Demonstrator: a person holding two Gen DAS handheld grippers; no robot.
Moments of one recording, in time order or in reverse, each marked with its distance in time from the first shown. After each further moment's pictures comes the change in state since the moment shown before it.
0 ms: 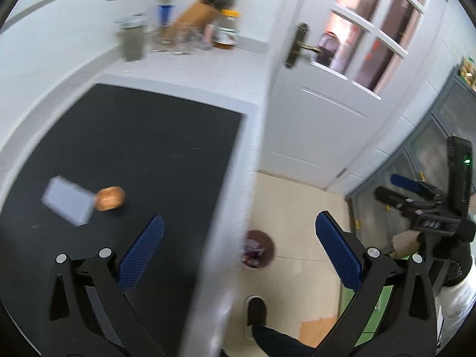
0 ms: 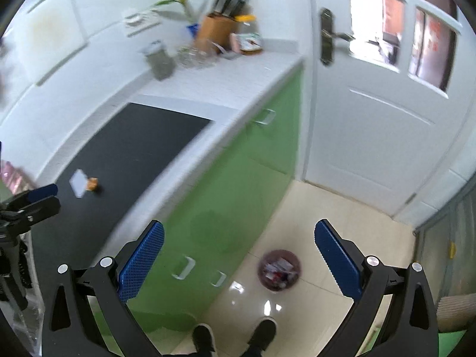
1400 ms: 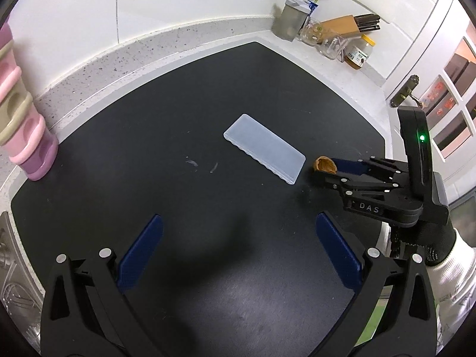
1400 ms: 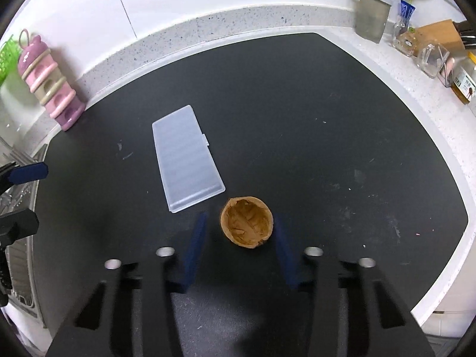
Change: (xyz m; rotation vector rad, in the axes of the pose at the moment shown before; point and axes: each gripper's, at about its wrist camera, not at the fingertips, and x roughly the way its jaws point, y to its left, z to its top) left arm -0.036 0.227 -0.062 -0.361 0.038 0.183; right arm 0.204 0.308 0.037 -0.545 0.282 0.275
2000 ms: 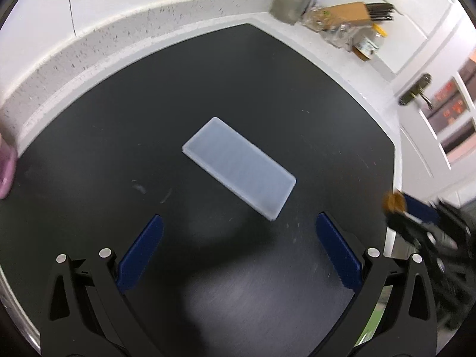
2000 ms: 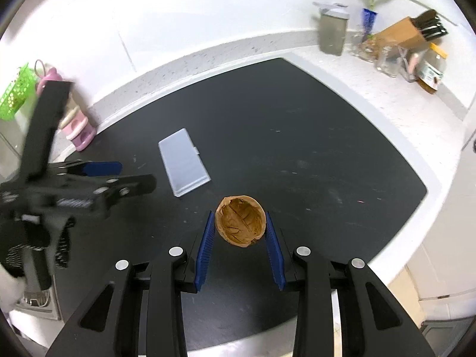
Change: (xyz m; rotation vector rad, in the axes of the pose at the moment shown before) left arm 0.070 -0.031 0.043 -0.055 0.084 0.013; right arm -0.086 -0.022 -0.030 0.085 -0.112 -0.037
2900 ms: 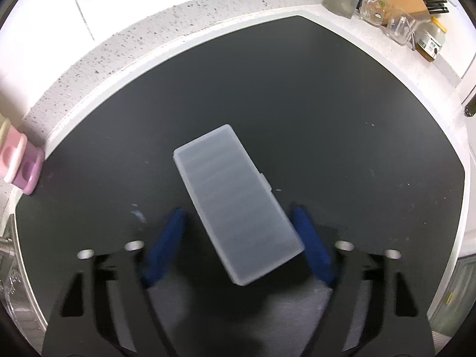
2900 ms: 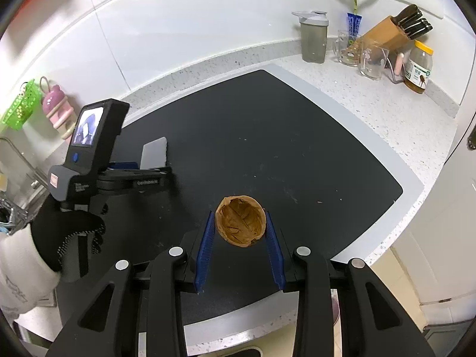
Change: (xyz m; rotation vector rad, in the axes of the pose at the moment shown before) left arm 0.043 -0.017 0.024 -0.056 -0.018 0.344; right arm -0.024 -0.044 -0.006 0.007 -0.049 0.031
